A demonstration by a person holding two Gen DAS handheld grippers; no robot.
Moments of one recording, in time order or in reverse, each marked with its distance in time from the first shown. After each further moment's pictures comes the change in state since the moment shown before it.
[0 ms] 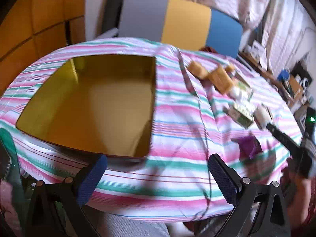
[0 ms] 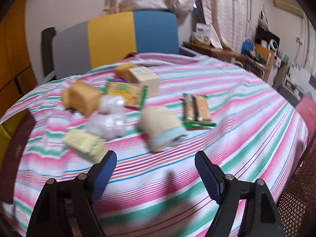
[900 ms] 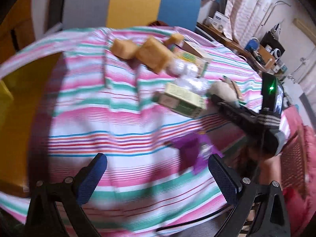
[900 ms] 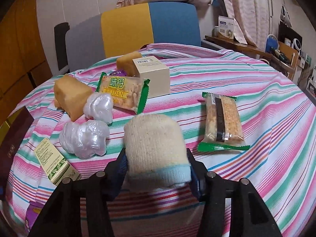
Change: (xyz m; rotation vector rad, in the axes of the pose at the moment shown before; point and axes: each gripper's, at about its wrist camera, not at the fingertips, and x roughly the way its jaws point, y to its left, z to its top) left arm 0.070 -0.123 0.022 0.157 0.165 -0.251; right arm 0.071 -0.008 0.018 -0.076 0.025 0.172
